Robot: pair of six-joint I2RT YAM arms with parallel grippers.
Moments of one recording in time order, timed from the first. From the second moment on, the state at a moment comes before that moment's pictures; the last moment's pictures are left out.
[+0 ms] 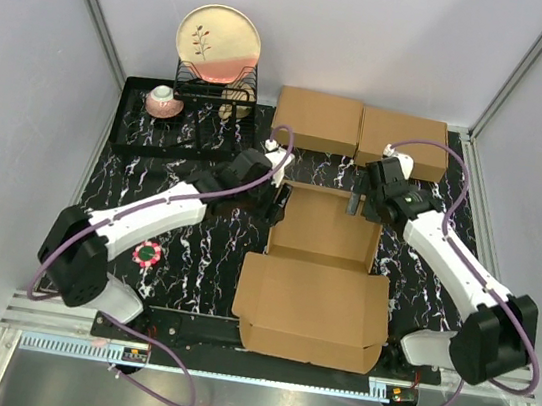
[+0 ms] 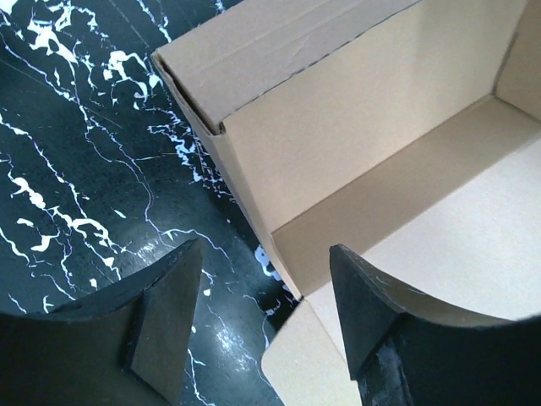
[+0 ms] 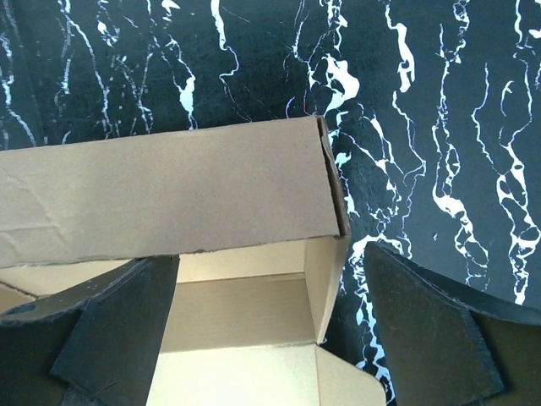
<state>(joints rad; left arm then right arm) -0.75 1.45 1.12 -0.42 0.04 -0.23 0.43 1.32 1.10 -0.70 0.37 0.47</state>
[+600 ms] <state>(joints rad) -0.62 1.72 1.32 -0.44 0.03 -0.23 0.38 1.53 1.26 -0.65 0.37 0.46</state>
